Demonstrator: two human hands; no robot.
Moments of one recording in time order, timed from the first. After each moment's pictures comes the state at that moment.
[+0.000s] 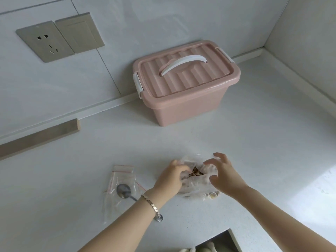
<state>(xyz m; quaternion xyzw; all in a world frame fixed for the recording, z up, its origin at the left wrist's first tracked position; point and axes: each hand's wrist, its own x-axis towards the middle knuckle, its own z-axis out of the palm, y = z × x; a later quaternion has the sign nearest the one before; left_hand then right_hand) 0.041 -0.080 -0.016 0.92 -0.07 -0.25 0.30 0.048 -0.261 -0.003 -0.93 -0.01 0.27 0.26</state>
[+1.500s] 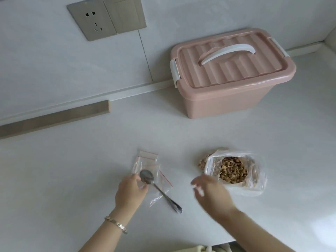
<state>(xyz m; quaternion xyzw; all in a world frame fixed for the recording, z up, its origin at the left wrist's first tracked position) -0.039 0.060 -0.054 0.90 0.33 -0.15 0.22 0.009 -0.170 -0.017 -0.92 -0.20 0.19 0.26</state>
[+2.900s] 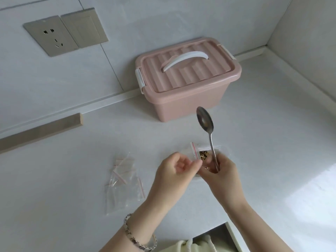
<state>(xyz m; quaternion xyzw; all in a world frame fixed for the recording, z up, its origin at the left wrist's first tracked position) 0.006 -0.098 0.064 0.78 0.11 -0.09 0.61 0.008 -0.222 0.063 -0.77 0.13 0.08 0.62</state>
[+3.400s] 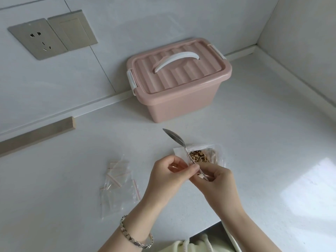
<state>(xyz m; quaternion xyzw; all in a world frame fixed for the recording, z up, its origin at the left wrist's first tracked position) 0.007 -0.103 0.075 0.75 0.13 -0.13 0.63 -0.009 -0.222 0.085 -0.77 0.08 0.09 0.63</state>
